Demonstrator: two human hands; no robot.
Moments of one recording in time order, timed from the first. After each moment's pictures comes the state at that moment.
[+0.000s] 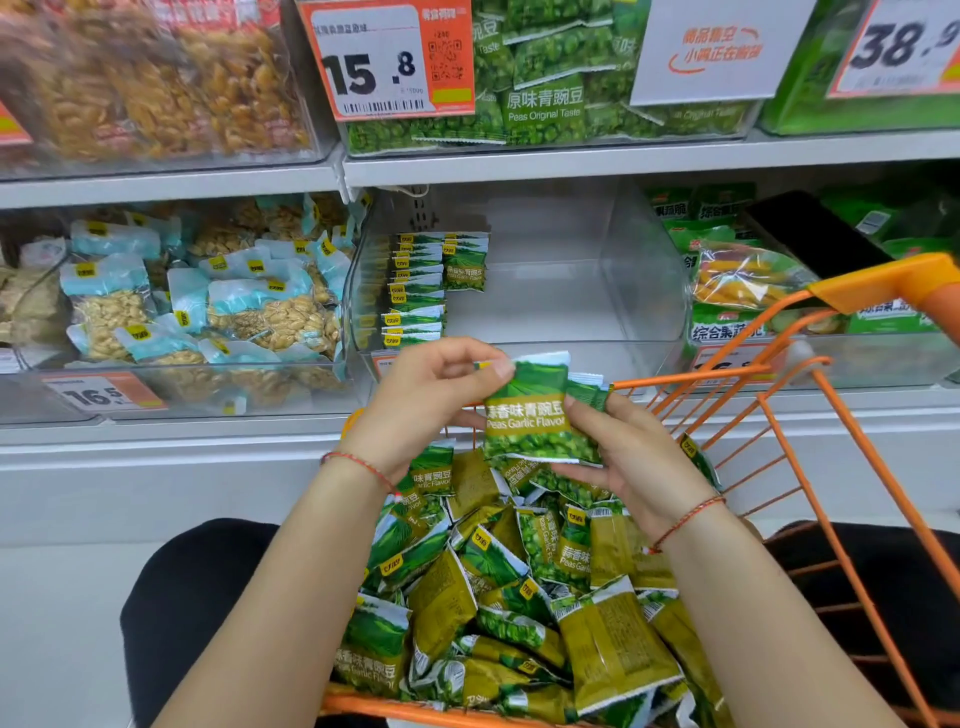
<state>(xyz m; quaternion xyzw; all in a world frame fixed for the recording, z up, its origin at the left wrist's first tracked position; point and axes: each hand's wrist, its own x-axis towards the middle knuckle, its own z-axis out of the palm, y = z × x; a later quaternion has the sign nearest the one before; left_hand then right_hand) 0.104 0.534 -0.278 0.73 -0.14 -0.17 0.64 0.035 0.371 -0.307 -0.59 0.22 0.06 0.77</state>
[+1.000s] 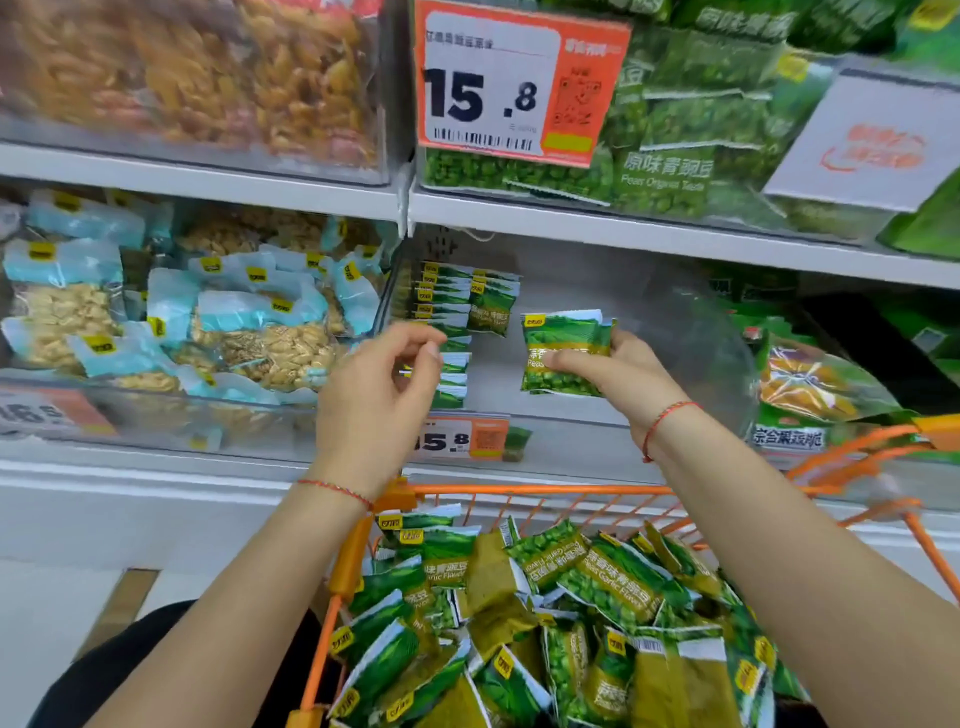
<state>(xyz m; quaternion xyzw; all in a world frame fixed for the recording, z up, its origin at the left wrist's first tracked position) 0.193 0.578 -0.316 0.83 -0.13 0.18 0.51 0.188 0.368 -0.289 -0.78 0.18 -0.02 0.60</state>
